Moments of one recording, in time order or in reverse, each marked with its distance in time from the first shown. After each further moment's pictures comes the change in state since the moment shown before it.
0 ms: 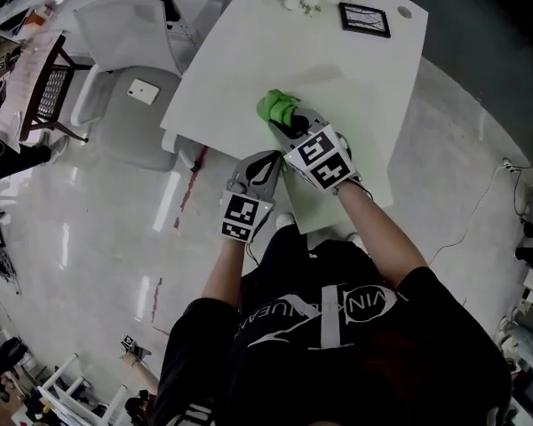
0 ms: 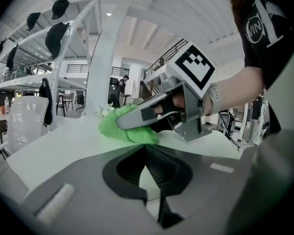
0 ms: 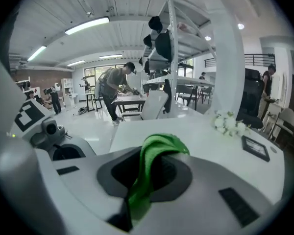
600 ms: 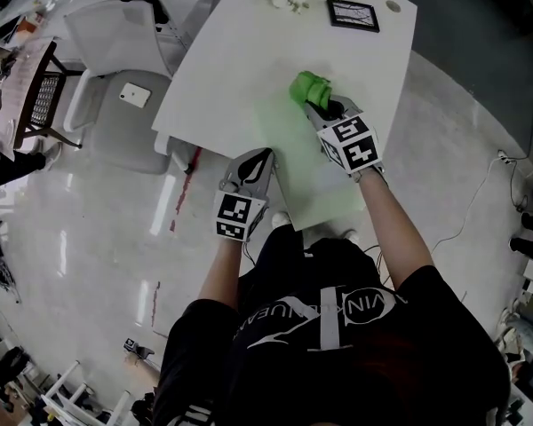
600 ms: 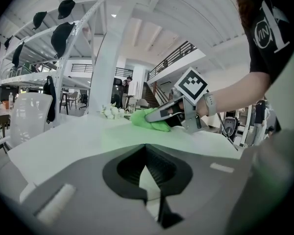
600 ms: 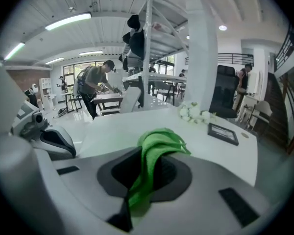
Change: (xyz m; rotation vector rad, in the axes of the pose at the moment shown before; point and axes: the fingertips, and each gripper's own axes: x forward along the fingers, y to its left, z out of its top) left arm -0.001 -0.002 0.000 -0.040 -0.015 0.023; right arm -0.052 -0.085 -0.044 0.104 0.049 -0.205
